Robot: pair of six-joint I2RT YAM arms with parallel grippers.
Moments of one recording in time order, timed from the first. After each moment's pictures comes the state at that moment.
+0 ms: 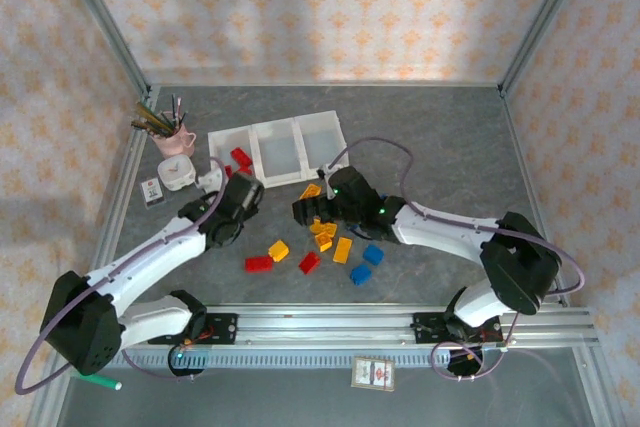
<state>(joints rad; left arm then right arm) -0.50 1.15 0.76 -0.62 -0.48 -1.03 0.86 1.49 0.88 -0.05 -0.04 0.51</state>
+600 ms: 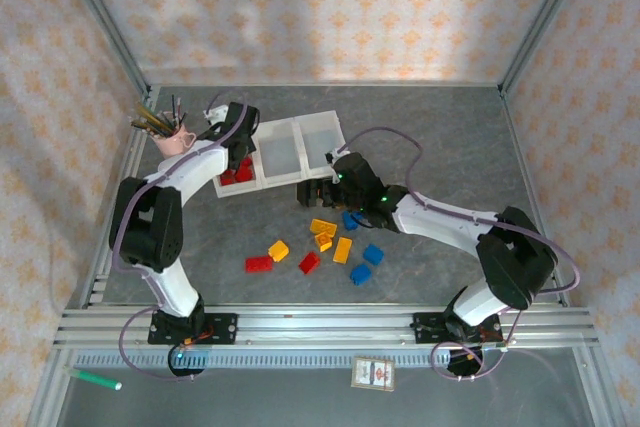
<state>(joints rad) -0.21 1.76 1.26 -0.45 -0.48 -0.63 0.80 1.52 0.93 -0.04 -0.04 0.57</state>
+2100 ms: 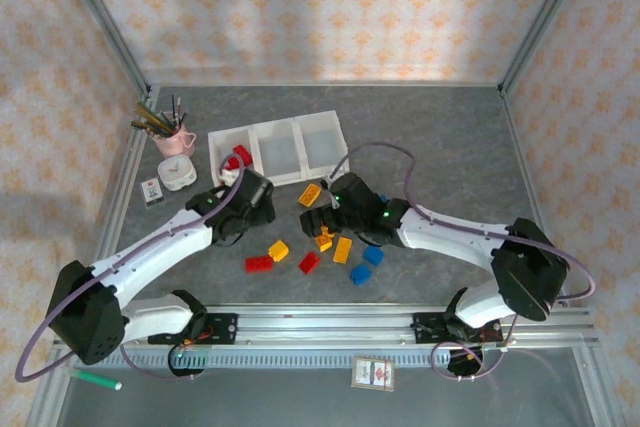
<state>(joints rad) -0.60 1.18 0.80 -0.76 -0.32 -0.81 0.89 1.43 0.85 -0.22 -0.02 0.47</state>
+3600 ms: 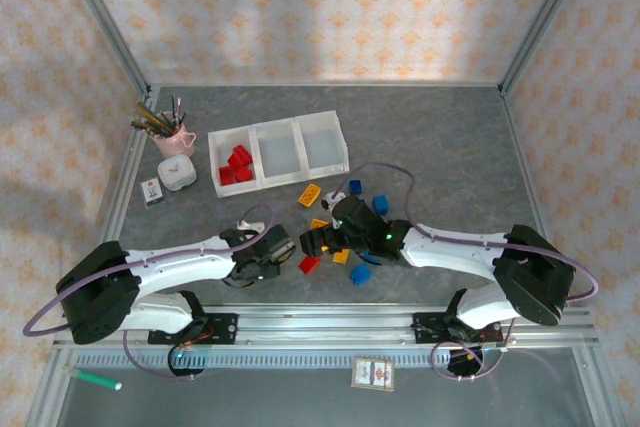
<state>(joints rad) -0.89 1.27 0.57 -0.73 -0.27 -1.09 0.98 1.39 0.70 -0.05 -0.02 0.53</state>
